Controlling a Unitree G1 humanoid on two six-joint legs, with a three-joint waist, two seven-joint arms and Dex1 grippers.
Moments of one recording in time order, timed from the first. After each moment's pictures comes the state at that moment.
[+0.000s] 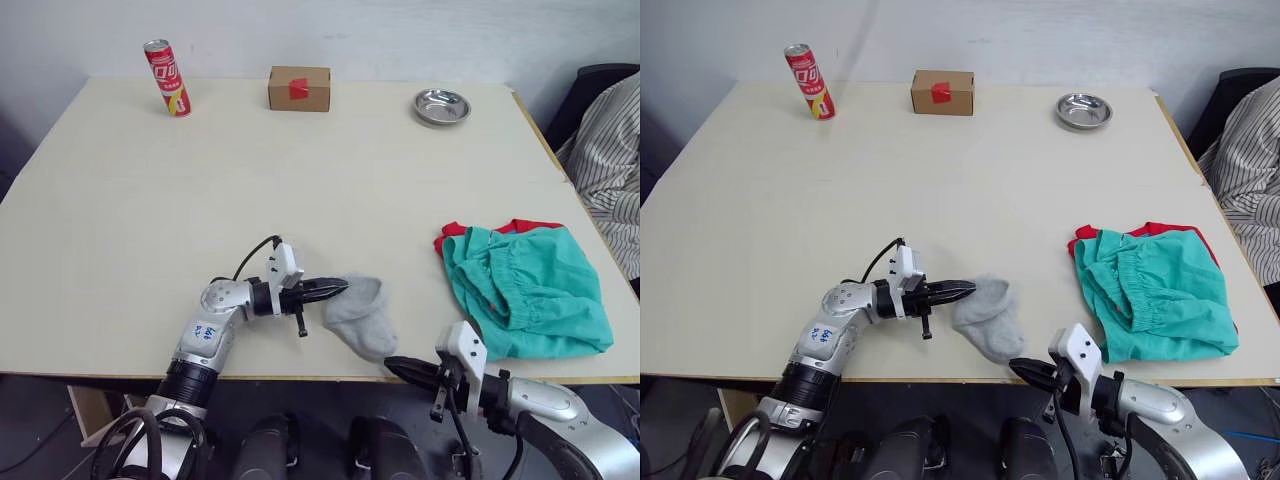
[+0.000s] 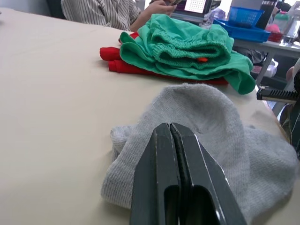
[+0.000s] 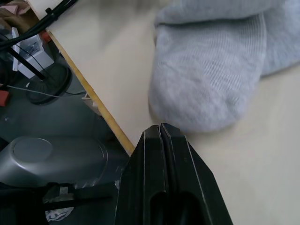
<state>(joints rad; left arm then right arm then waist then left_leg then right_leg) -0.45 0.28 -0.16 0.21 -0.27 0.12 -0.99 0.22 -0.64 0.01 -0.58 0.54 0.53 0.74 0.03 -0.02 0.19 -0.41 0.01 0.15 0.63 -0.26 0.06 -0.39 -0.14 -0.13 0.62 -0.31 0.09</state>
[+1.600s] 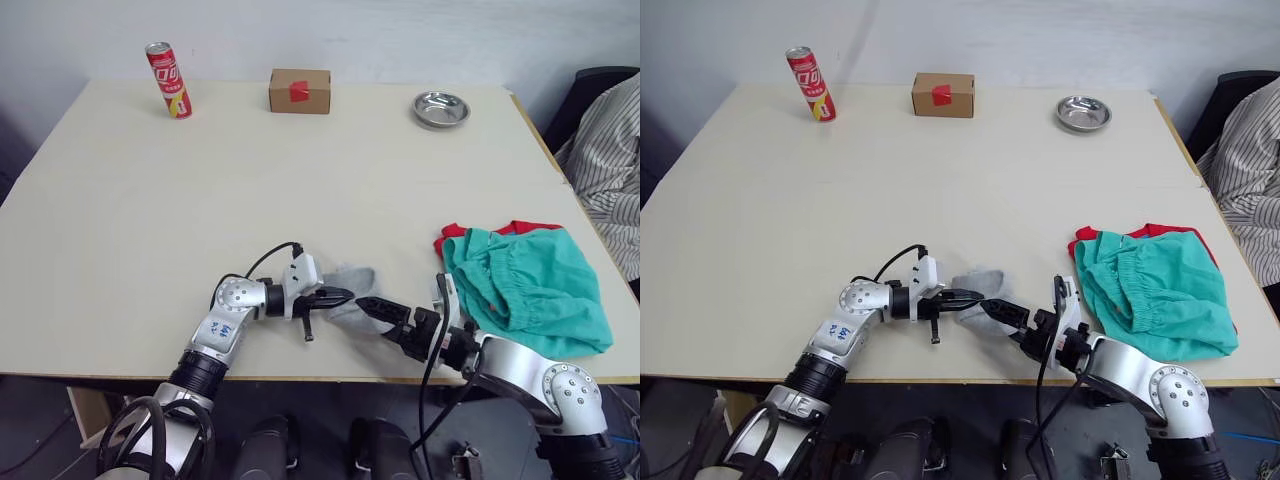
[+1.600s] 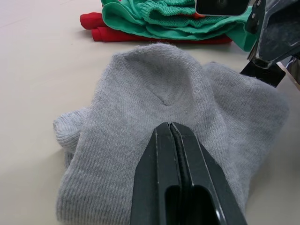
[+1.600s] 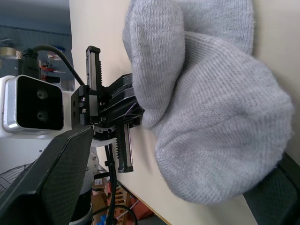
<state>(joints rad) -0.50 0.29 -0.24 0.30 -0.15 0.05 -0.98 -0.09 -0.49 -0.02 -0.27 1.98 0.90 -0.42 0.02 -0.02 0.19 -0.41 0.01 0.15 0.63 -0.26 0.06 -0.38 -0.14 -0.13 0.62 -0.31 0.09</state>
